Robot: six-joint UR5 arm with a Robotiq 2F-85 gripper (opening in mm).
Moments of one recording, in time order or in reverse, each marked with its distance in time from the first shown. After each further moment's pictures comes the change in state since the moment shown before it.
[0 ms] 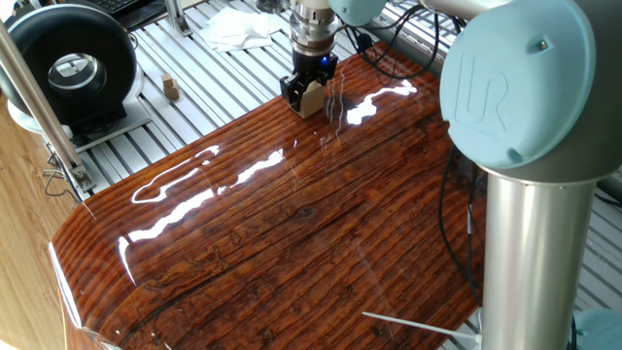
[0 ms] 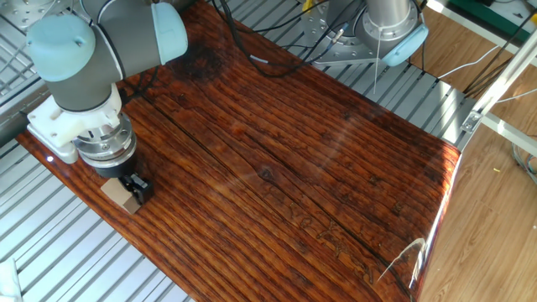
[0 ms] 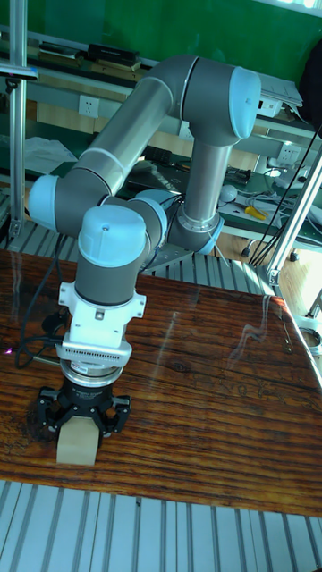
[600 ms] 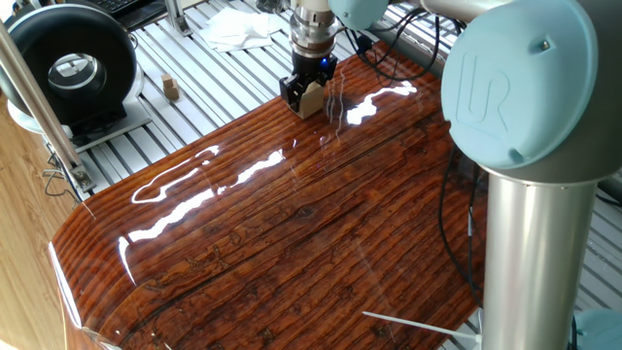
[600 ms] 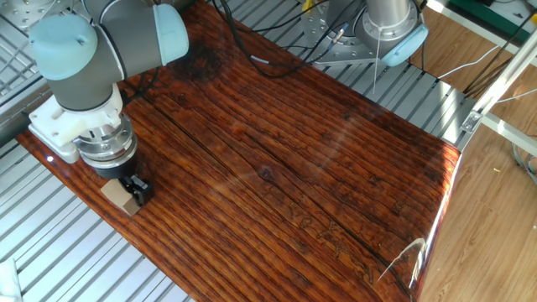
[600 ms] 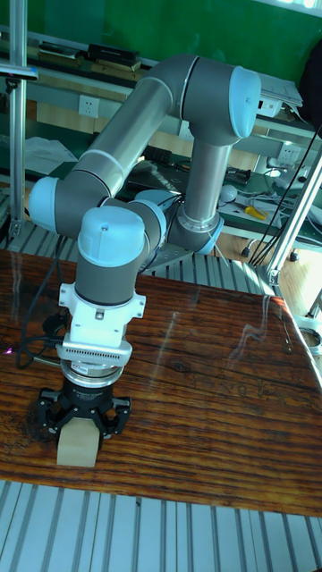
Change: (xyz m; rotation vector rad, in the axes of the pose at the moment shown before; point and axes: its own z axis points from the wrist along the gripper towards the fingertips) arm -0.003 0.004 0.002 -0.009 -0.019 0.006
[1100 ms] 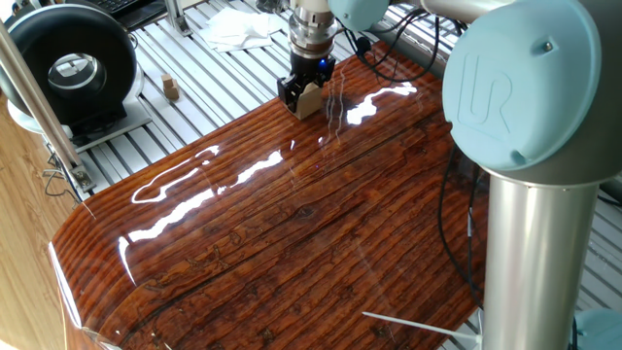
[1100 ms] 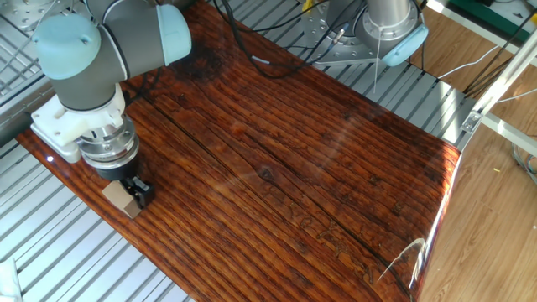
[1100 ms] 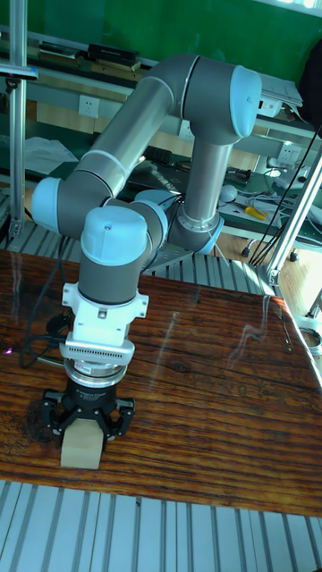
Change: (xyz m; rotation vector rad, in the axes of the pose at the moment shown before) arm -0.001 0.005 0.001 -0.006 -0.009 0.012
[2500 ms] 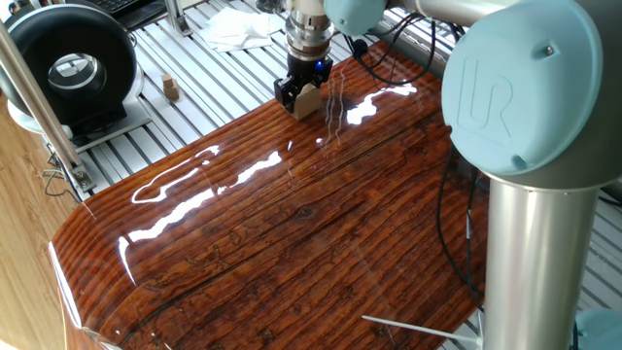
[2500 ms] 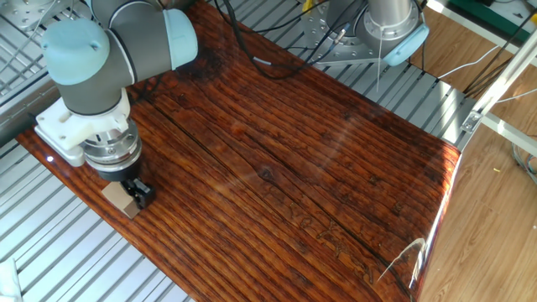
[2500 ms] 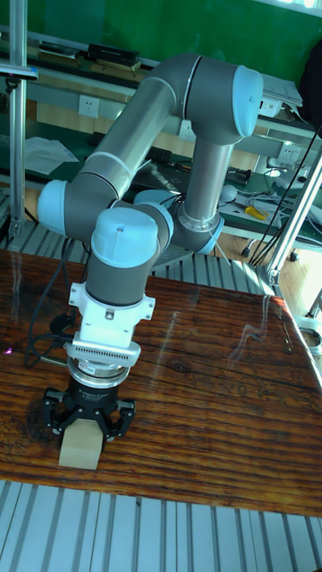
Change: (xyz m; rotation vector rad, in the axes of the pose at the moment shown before) arm 0.000 -0.005 -0.003 0.052 0.000 0.002
